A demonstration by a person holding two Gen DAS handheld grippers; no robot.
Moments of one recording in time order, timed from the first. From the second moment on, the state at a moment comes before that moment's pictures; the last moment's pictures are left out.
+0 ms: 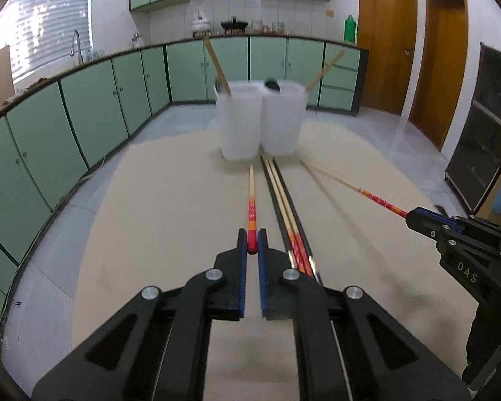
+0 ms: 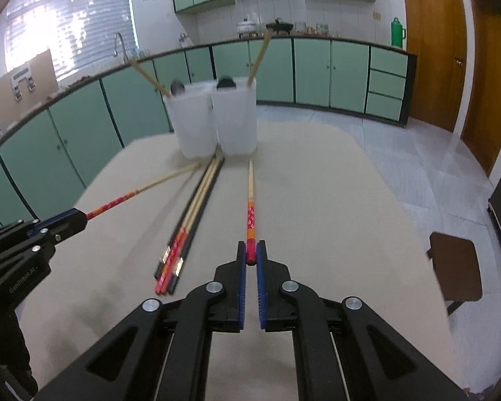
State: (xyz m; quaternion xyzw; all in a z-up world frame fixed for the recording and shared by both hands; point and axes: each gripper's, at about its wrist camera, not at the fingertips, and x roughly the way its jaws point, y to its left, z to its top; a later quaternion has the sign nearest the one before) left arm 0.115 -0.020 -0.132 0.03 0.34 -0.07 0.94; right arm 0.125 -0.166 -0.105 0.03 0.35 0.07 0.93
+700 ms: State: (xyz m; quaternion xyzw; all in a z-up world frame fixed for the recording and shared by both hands) left arm 0.142 -0.016 -0.024 0.00 0.25 -0.12 0.96; right arm 0.170 -0.170 0.024 0.05 0.28 0.15 0.95
